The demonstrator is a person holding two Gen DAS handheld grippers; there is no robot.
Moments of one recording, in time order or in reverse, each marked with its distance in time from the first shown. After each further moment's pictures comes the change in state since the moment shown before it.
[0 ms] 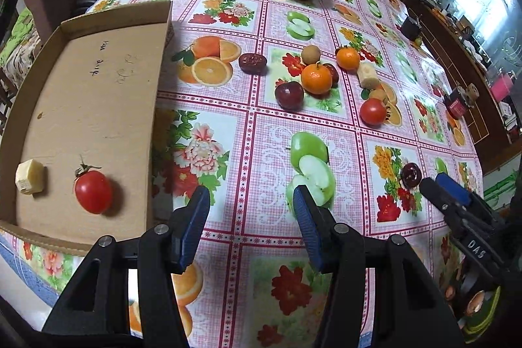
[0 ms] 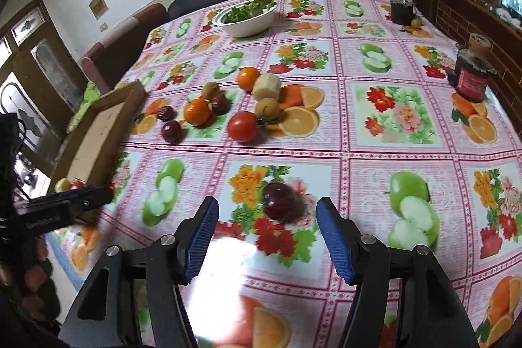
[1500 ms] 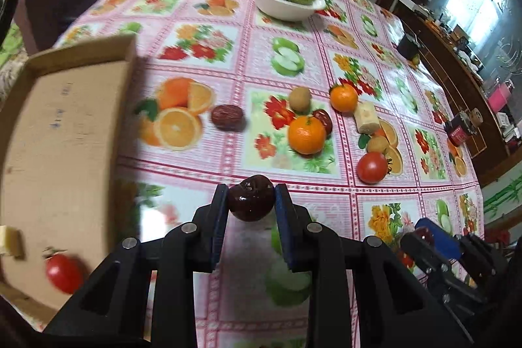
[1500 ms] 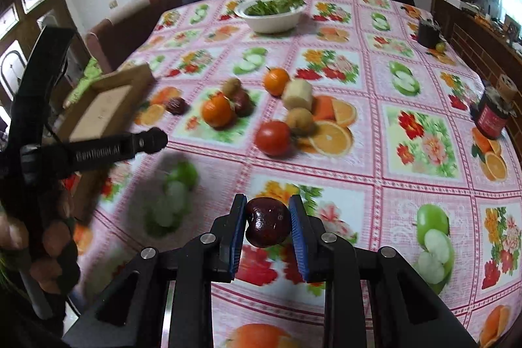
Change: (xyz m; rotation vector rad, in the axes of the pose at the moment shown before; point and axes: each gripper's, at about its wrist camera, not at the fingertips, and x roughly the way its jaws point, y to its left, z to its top) left arm 0.026 -0.013 0.047 0.021 -0.090 -0.030; right arm 0.018 0.039 0.018 -0.113 0.012 -0.003
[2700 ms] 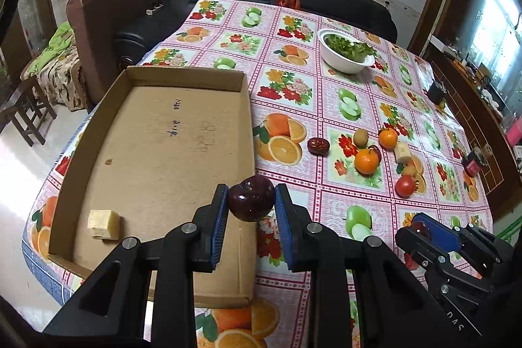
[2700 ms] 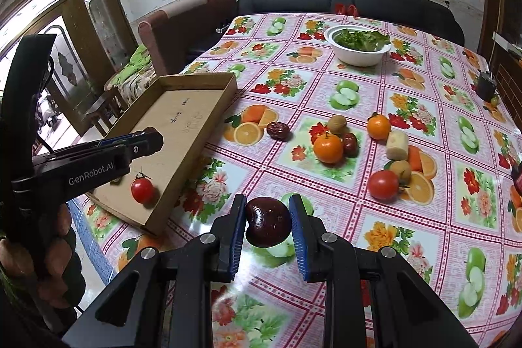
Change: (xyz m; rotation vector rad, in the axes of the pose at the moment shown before) left arm -0.079 0.073 -0.016 -0.095 -0.153 0.145; right arm -0.016 0.095 0.022 -0.157 -0.035 0.142
